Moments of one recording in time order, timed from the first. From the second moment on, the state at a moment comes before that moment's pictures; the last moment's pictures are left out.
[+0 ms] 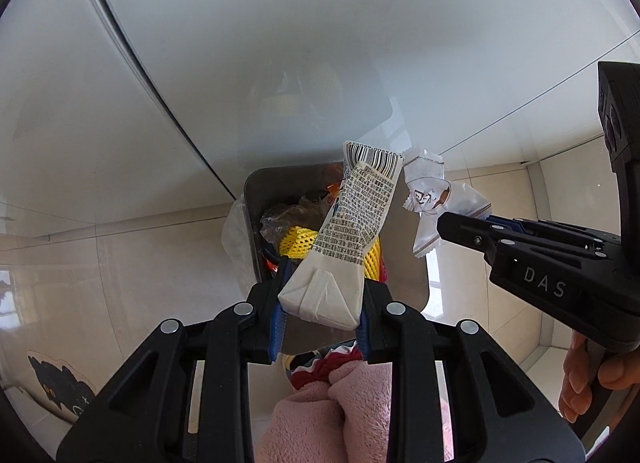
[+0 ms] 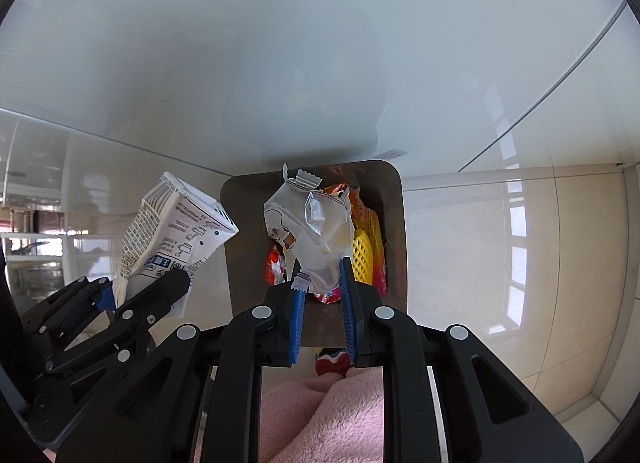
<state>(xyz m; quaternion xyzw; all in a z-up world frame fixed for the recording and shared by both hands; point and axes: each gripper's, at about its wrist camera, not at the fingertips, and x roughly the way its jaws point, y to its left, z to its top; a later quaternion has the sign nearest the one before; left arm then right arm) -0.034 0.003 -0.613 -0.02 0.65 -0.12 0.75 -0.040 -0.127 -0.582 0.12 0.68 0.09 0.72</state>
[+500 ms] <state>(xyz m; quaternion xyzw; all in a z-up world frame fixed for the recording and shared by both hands) -0.037 0.015 -0.595 -0.04 0.63 -0.11 0.77 -0.036 -0.123 -0.586 0.13 0.68 0.07 0.72</state>
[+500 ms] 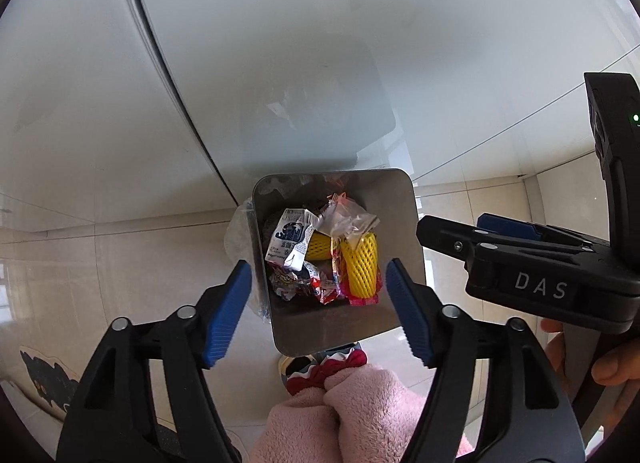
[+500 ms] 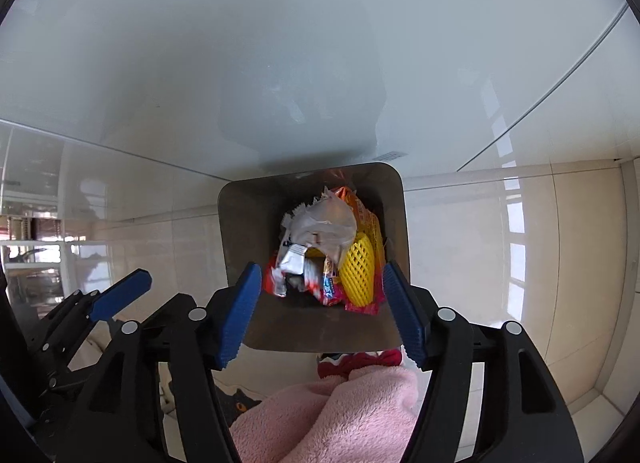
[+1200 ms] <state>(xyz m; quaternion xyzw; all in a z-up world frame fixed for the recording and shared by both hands) -0.051 0.023 -0.457 -0.04 0.63 -0.09 0.77 -0.042 -0.127 -0.475 0.09 0.68 0.07 0.73</state>
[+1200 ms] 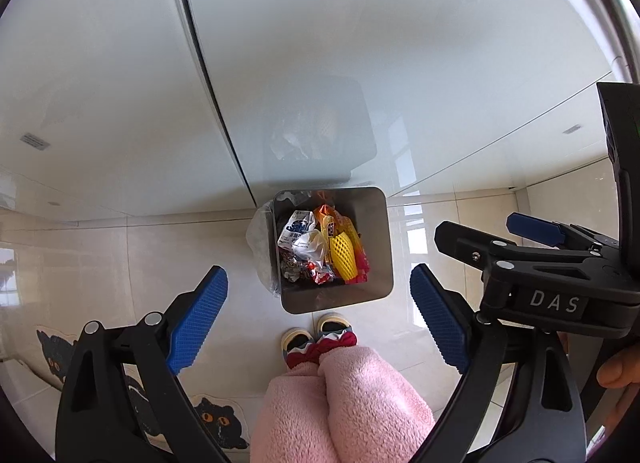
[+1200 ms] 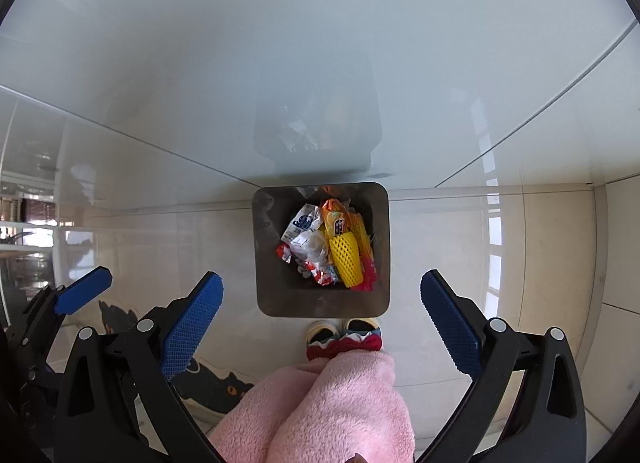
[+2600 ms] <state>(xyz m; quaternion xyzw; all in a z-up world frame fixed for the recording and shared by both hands) -0.077 0.031 -0.041 -0.03 0.34 -0.02 0.94 -0.078 -0.247 -0.039 0.03 0.37 -0.03 0.93</state>
